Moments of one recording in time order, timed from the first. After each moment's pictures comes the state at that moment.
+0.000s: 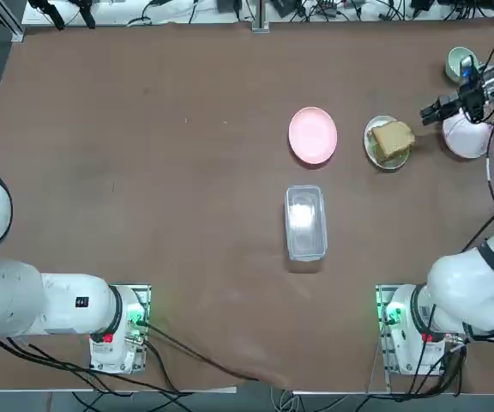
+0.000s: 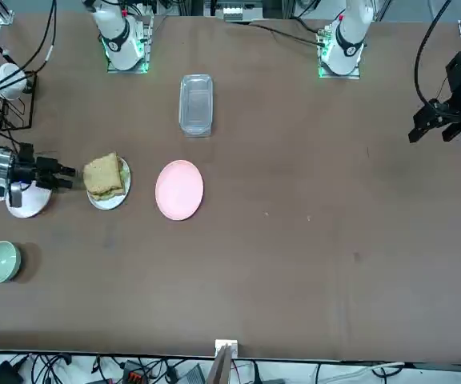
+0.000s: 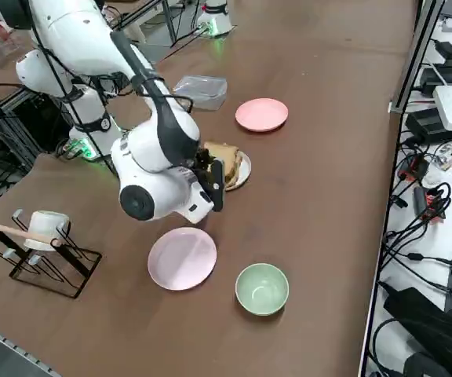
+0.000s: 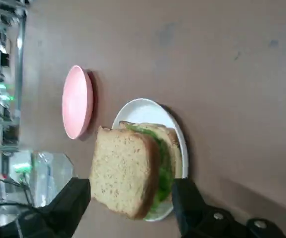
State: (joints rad) arm -0.35 0.57 -0.19 -1.76 0.76 1.66 -1.13
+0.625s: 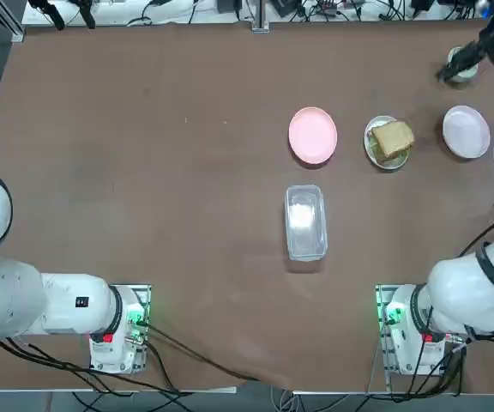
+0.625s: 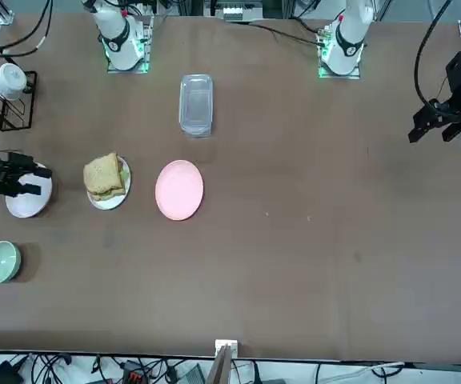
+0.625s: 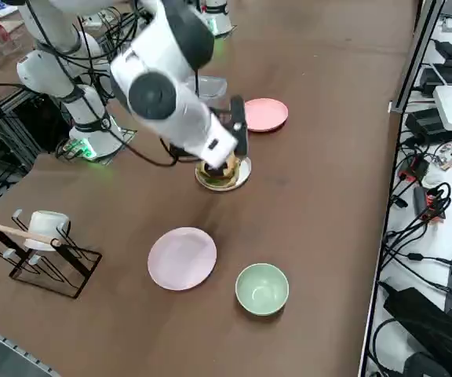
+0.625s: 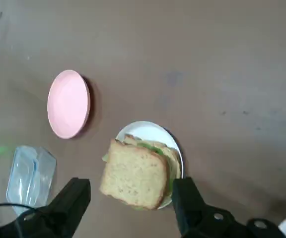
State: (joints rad) arm -0.24 0.39 -0.19 -1.62 0.56 1.66 -0.93
